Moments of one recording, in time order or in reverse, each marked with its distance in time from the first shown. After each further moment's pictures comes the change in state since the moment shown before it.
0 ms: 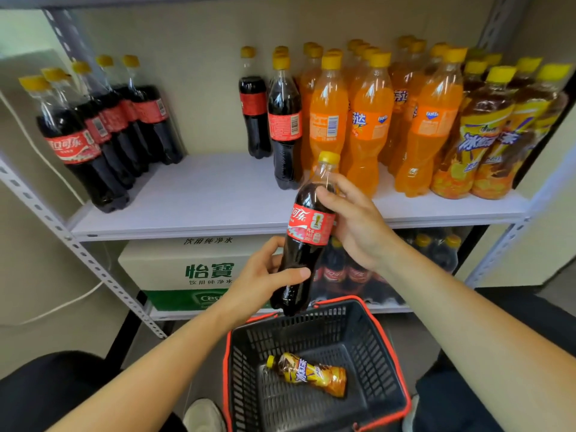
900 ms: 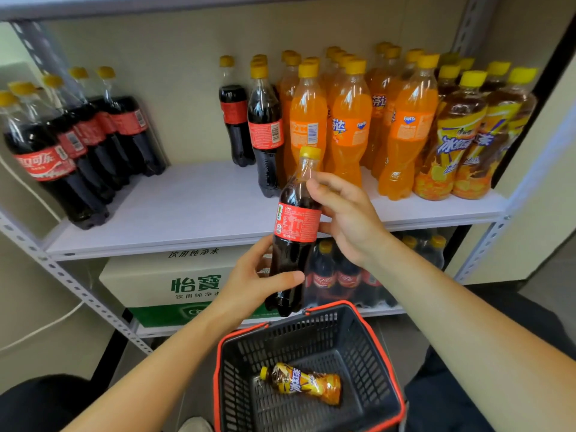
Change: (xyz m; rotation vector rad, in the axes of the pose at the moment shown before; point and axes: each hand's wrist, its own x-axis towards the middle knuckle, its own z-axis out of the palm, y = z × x) left_hand 0.011 0.007 0.006 0.130 0.059 0.091; right_hand 0.007 -0.015 -0.007 -0.076 0.118 -0.008
